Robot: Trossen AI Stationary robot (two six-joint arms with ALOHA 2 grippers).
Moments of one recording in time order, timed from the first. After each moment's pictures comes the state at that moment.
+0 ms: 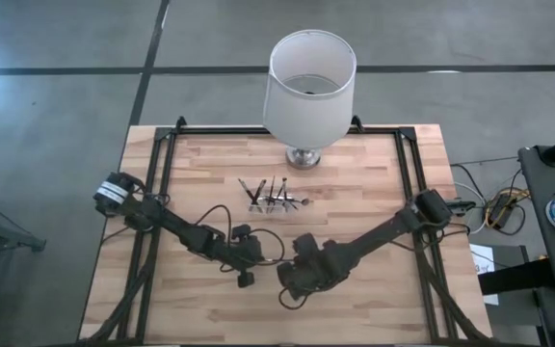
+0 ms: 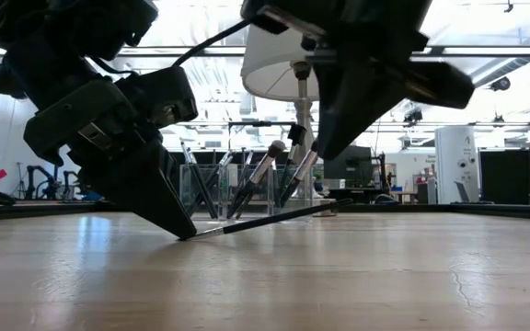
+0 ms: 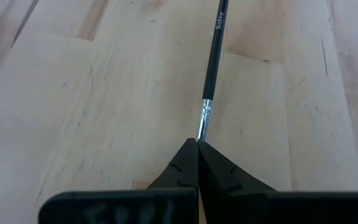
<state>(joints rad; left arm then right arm) -0.40 1.74 0.71 0.21 -0.24 -0.51 0.47 2.04 1.59 -0.89 0.43 1.60</state>
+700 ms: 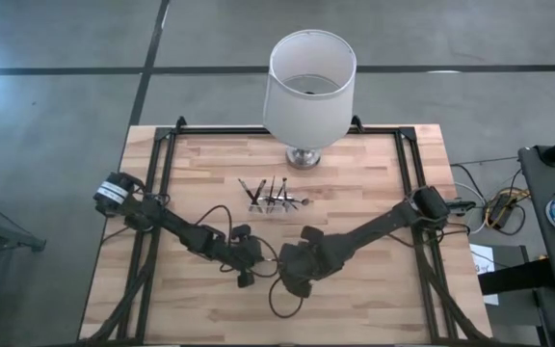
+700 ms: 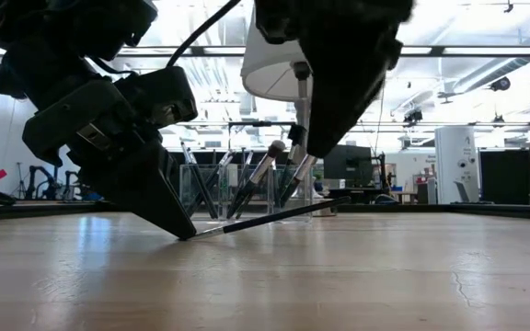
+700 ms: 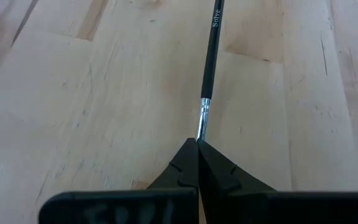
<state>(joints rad) -0.40 1.74 0.71 0.21 -0.24 -0.51 0.41 2.04 1.62 -0.88 0.26 0.72</state>
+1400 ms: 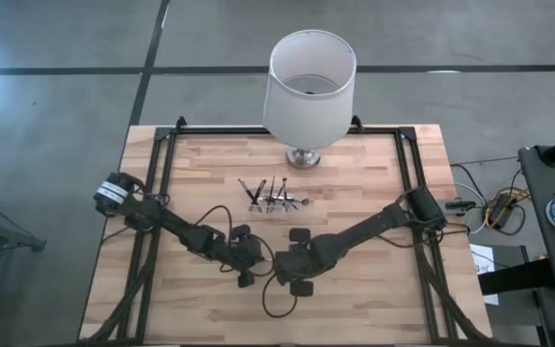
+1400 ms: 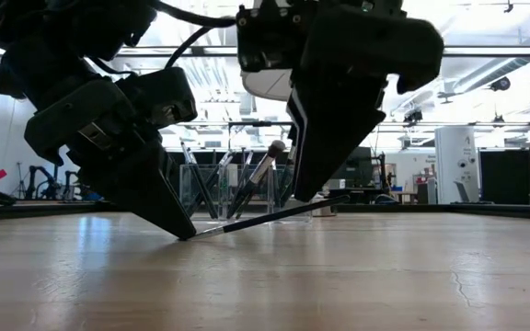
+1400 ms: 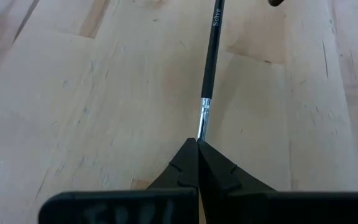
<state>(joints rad) -0.40 1.74 0.71 0.21 -0.24 -0.53 0.37 2.10 1.58 -0.76 0.21 0.36</state>
